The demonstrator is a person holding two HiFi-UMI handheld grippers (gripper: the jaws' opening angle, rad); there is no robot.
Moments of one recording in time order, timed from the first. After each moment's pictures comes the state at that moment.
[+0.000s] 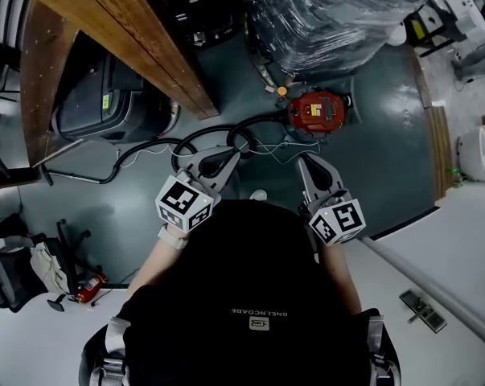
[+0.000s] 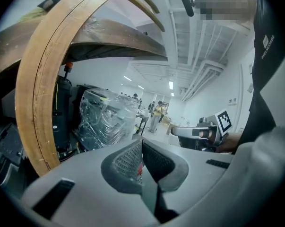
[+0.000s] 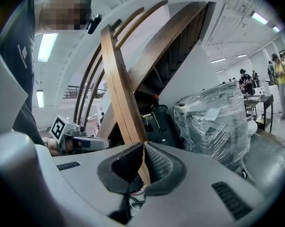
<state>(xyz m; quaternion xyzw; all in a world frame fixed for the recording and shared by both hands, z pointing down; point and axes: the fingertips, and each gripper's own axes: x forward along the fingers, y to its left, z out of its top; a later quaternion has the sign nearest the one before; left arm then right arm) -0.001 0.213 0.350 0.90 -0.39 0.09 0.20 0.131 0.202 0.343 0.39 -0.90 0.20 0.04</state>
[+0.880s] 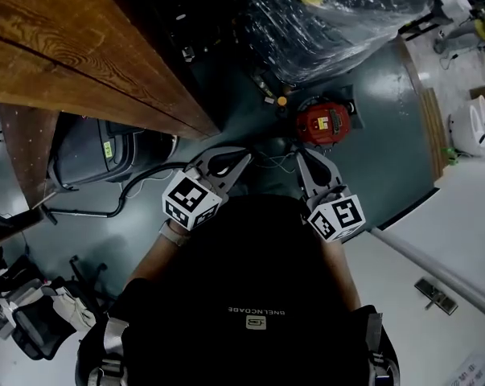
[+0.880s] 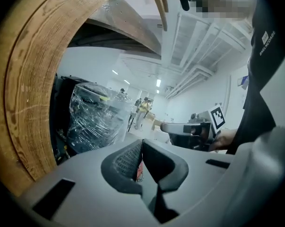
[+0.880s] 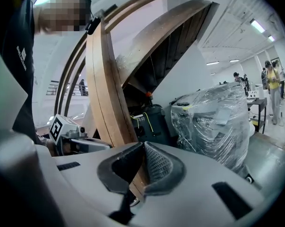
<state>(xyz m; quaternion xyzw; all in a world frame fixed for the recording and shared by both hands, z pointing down) -0.106 0.054 0.360 0.93 -0.27 0.10 0.21 -0.004 0.047 0.345 0.45 -0.87 0.20 0.05</state>
